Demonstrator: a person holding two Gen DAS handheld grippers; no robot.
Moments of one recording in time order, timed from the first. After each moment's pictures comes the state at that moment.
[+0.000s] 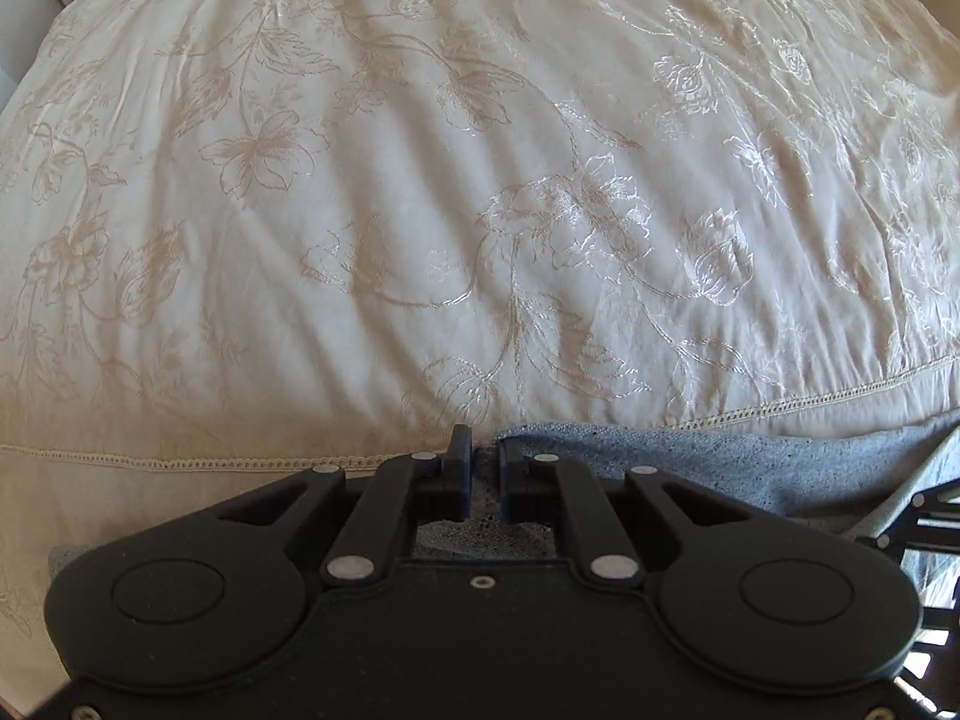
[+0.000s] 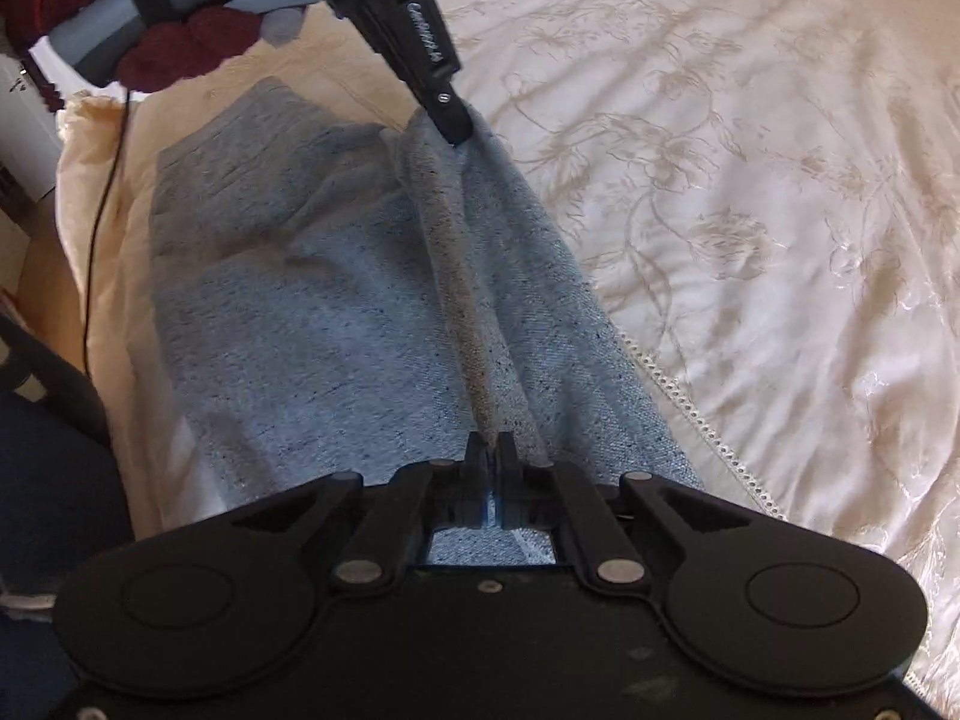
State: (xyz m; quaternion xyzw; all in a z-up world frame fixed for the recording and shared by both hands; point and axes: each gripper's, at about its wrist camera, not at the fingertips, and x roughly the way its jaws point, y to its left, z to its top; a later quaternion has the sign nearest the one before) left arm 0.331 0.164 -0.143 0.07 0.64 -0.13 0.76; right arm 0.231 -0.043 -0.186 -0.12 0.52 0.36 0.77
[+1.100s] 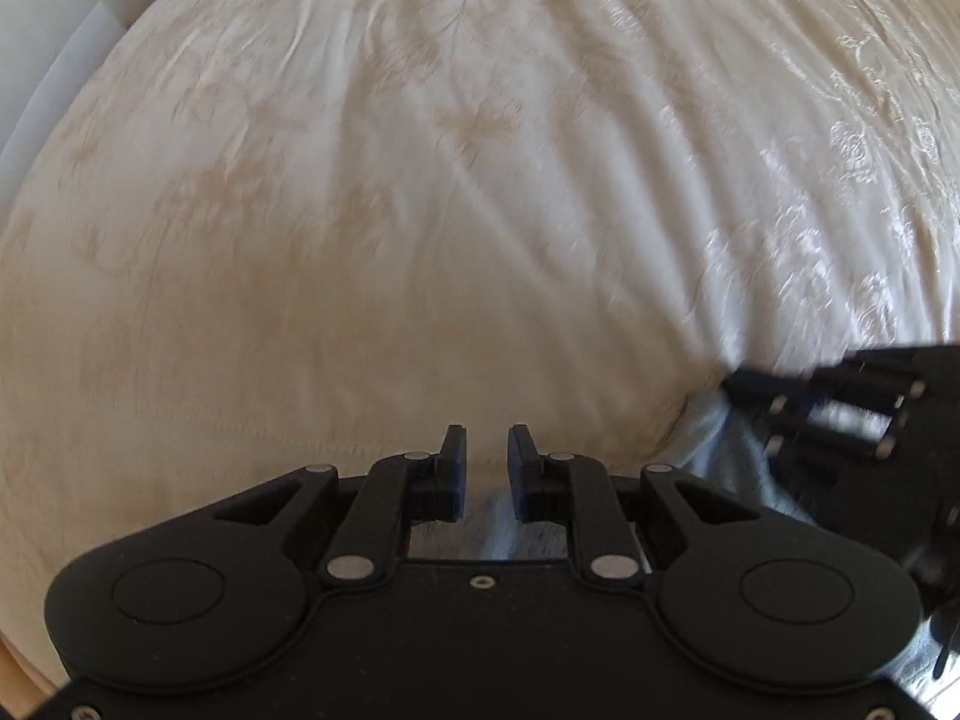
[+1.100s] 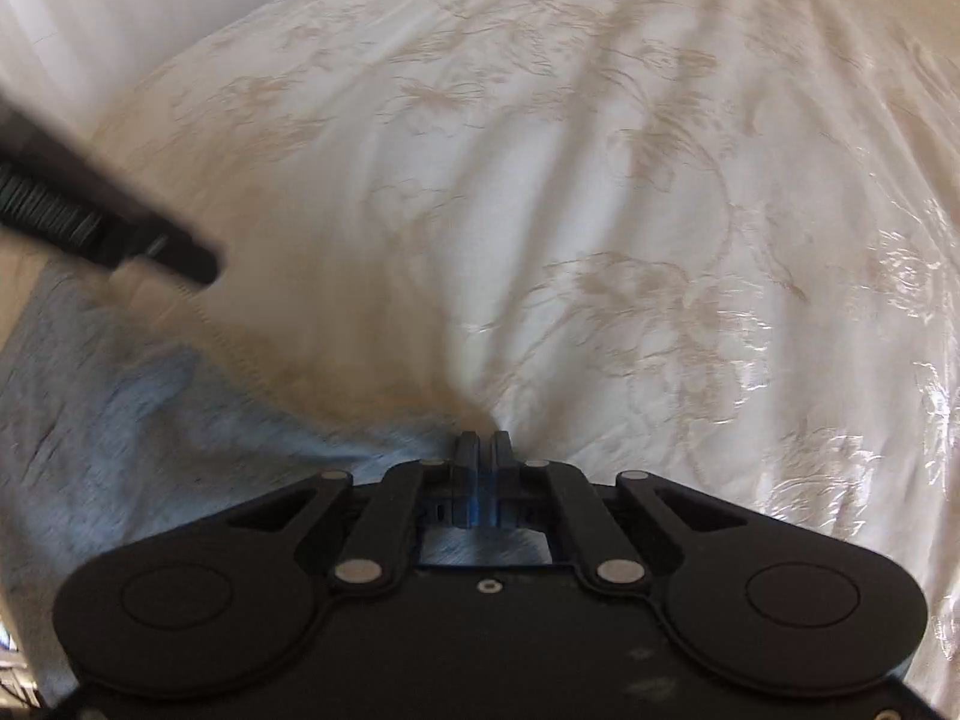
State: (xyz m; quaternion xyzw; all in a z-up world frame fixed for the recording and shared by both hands) left arm 0.331 0.251 -0.152 0.03 0.64 -0.02 0.77; right arm 0.354 0.073 -0.212 -0.07 0.53 0.24 0.81
